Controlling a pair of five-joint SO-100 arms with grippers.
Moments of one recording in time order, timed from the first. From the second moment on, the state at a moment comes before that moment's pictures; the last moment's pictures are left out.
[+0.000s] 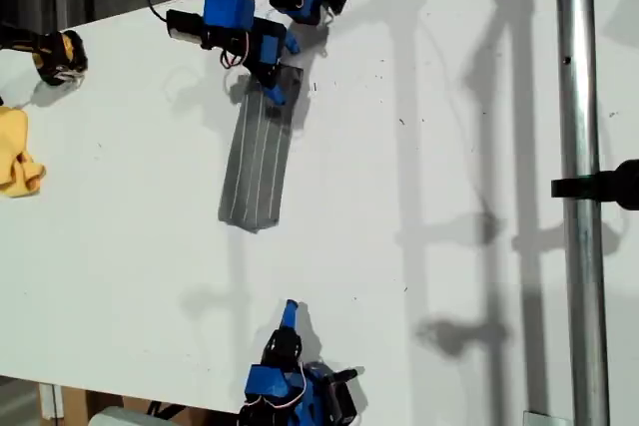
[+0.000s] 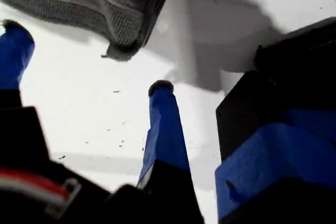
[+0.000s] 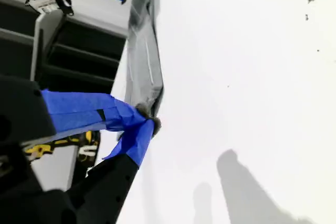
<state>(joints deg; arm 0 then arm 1) -15.2 198.8 174.9 64.1 -50.8 20.6 124.0 136.7 90.7 93.7</state>
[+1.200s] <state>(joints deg) -15.3 198.8 175.3 64.9 -49.7 39.2 108.1 140.4 64.0 74.2</state>
